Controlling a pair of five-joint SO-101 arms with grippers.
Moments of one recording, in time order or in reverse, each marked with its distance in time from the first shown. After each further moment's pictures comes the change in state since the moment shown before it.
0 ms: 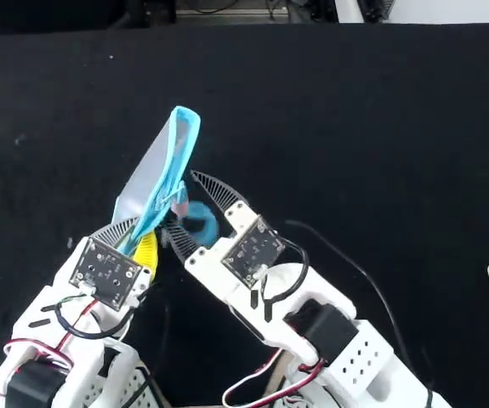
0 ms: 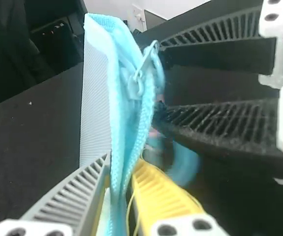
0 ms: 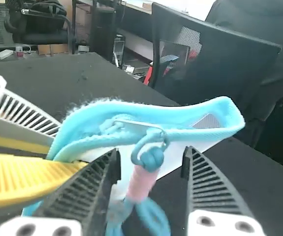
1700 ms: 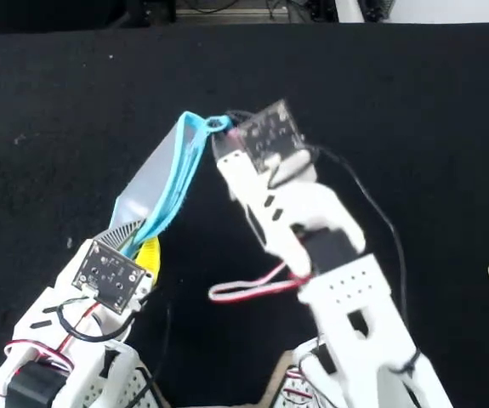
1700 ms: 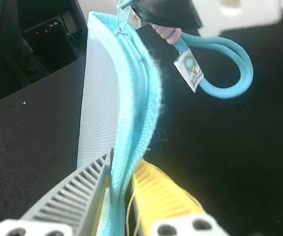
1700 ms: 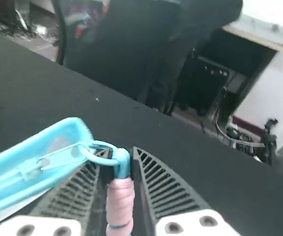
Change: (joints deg) left arm 0.4 0.0 -0.3 2.0 -0.3; right arm 23.3 32.8 -25.4 -0.4 3.6
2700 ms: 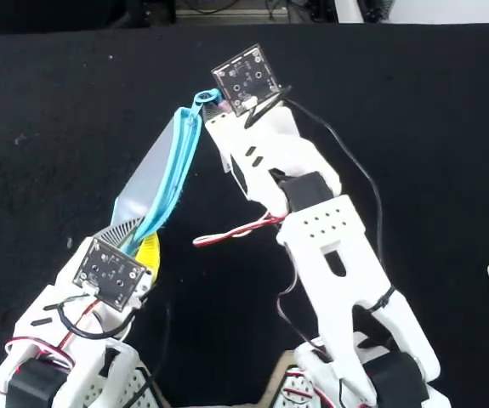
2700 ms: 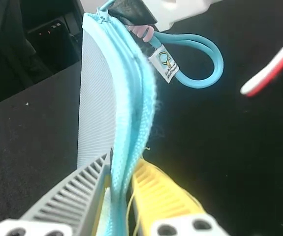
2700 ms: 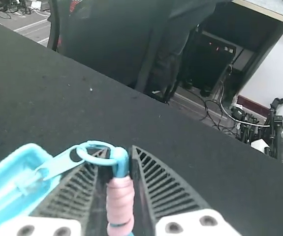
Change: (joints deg) left arm 0.0 0.2 0.0 -0.2 -0.1; right arm 1.7 21.2 -15.1 0.0 0.0
